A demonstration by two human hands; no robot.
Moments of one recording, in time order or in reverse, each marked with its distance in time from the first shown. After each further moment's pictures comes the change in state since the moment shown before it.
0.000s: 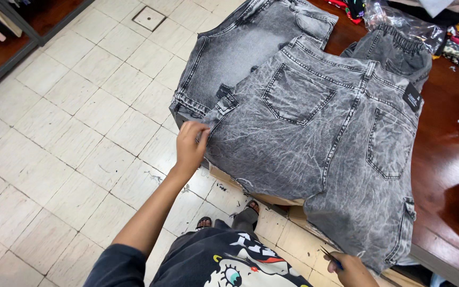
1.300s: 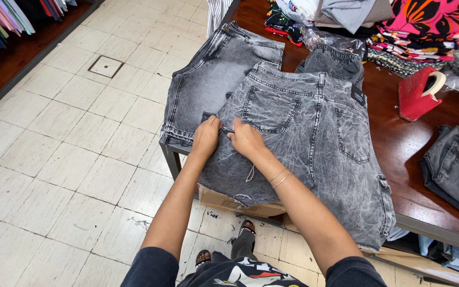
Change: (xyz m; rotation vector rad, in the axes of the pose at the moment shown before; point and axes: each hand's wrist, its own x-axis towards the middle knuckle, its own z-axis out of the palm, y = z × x) left_hand 0.117 0.024 0.048 0.306 -0.312 0.301; right_hand 0.084 -0.435 -0.236 -0.033 0.789 -0.399
